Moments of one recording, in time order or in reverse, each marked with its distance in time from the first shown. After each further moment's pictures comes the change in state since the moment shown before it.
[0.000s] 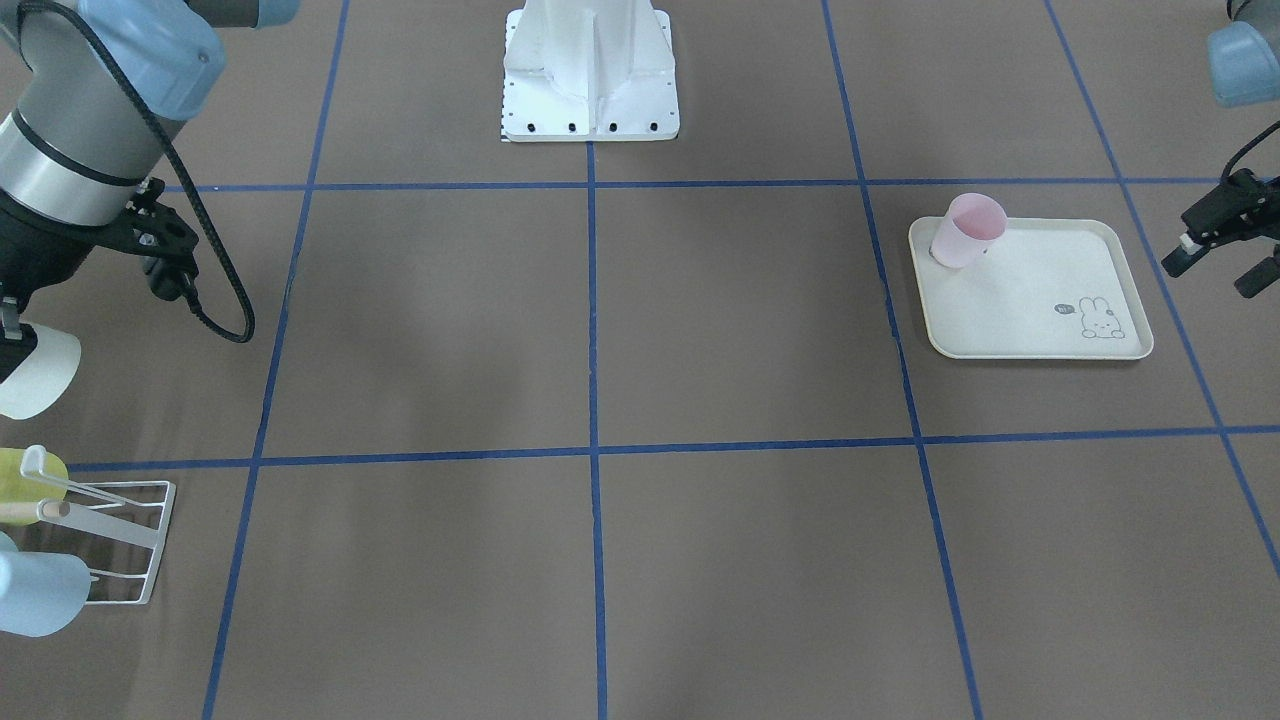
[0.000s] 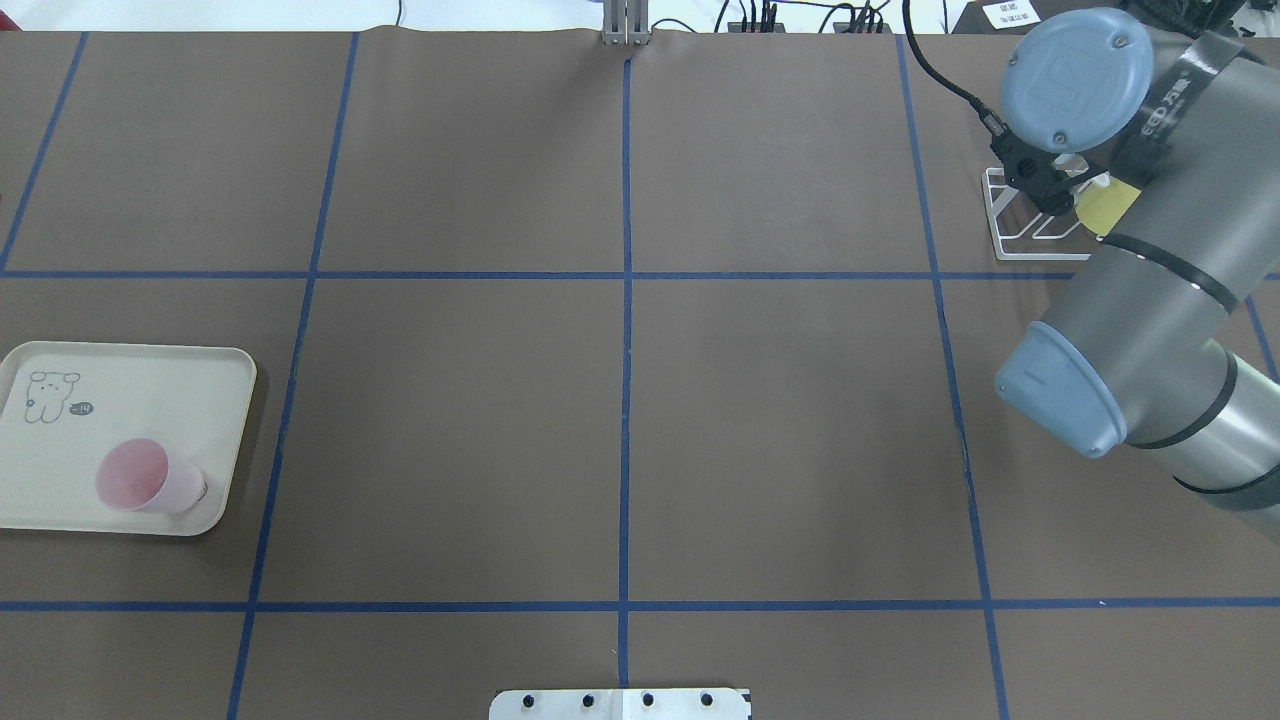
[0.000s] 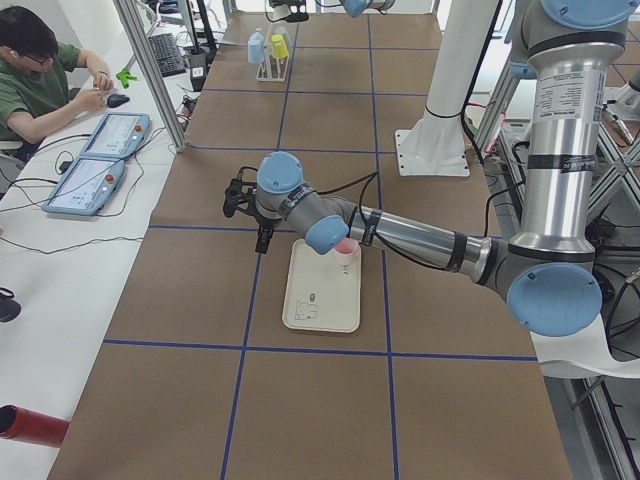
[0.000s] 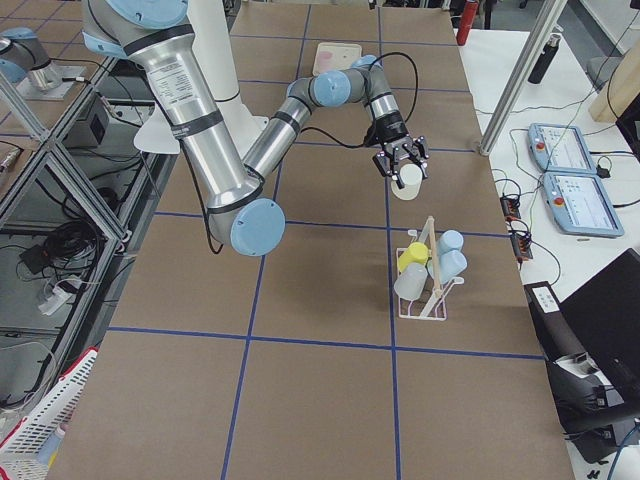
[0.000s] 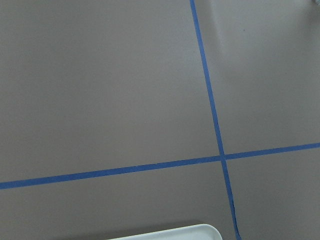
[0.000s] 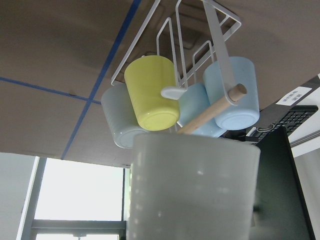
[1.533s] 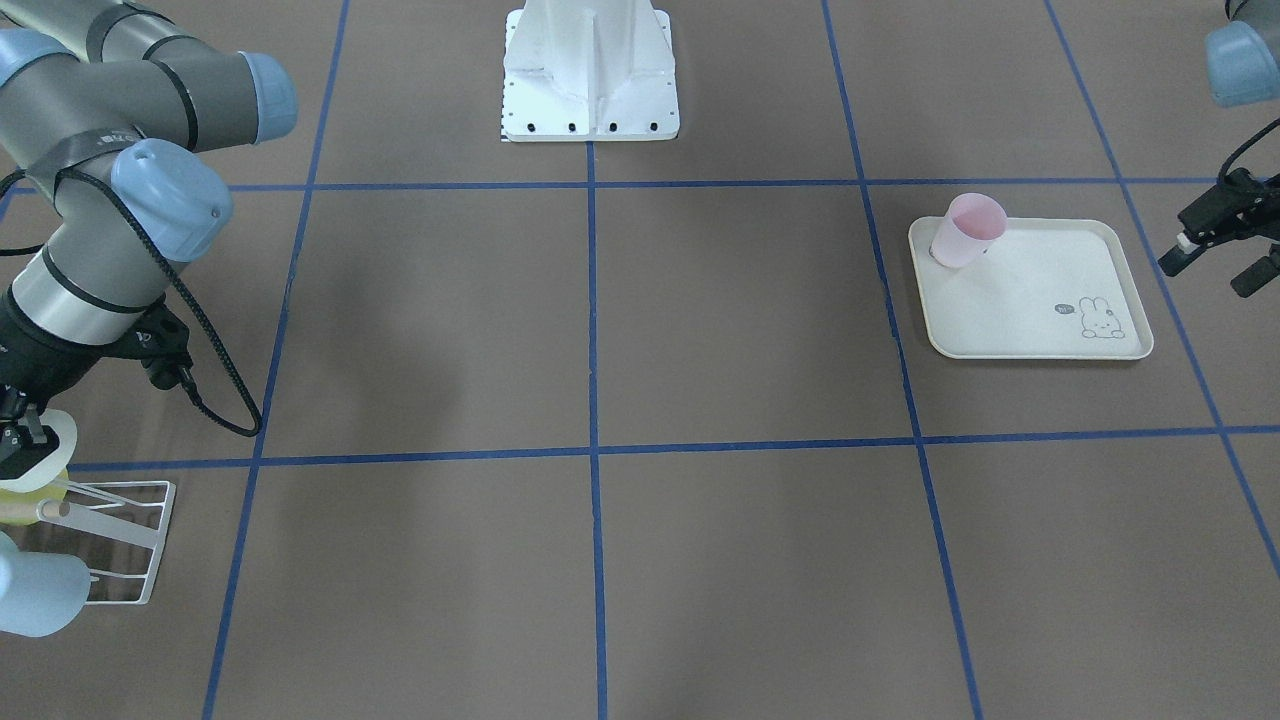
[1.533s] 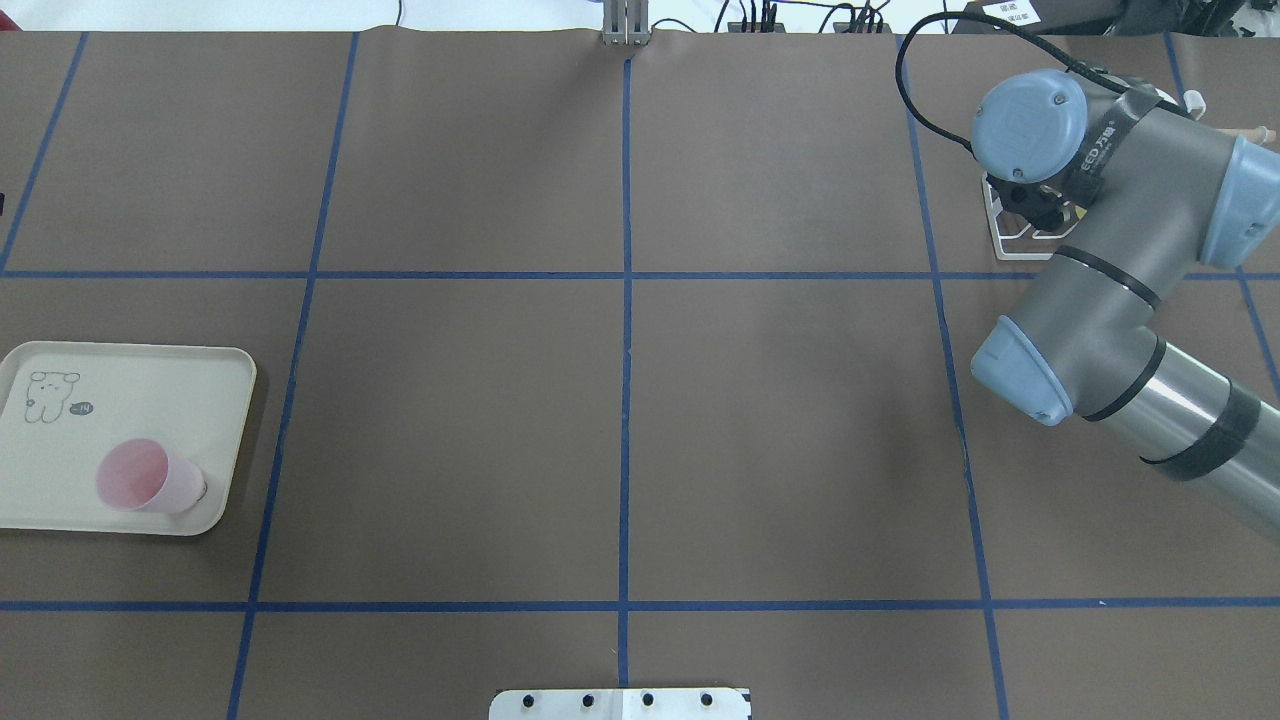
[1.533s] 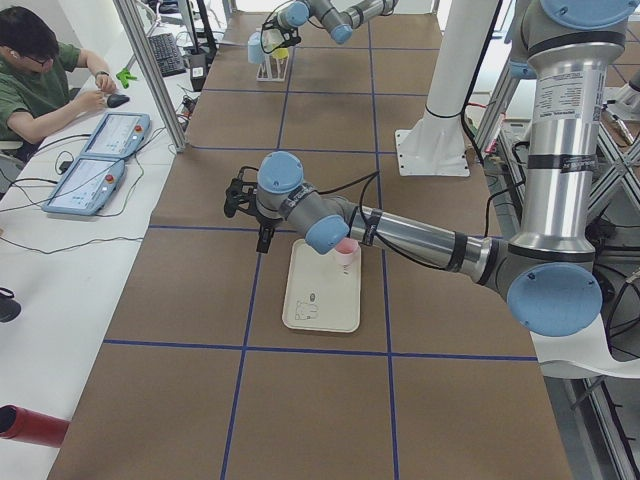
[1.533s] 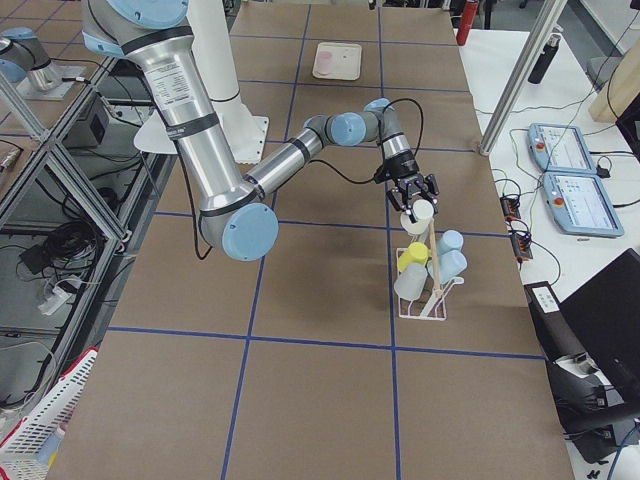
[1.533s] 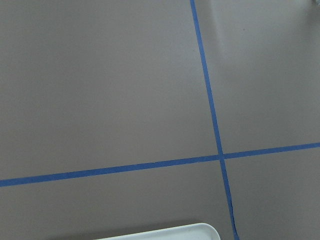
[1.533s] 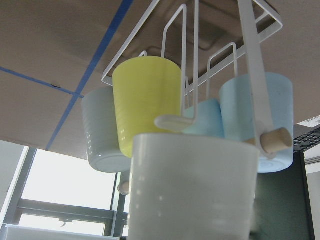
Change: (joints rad) left arm 0.004 -0.002 -0.002 0.000 -0.002 -0.009; right arm 0.010 -0.035 -0.215 0.235 -0.031 -0.121
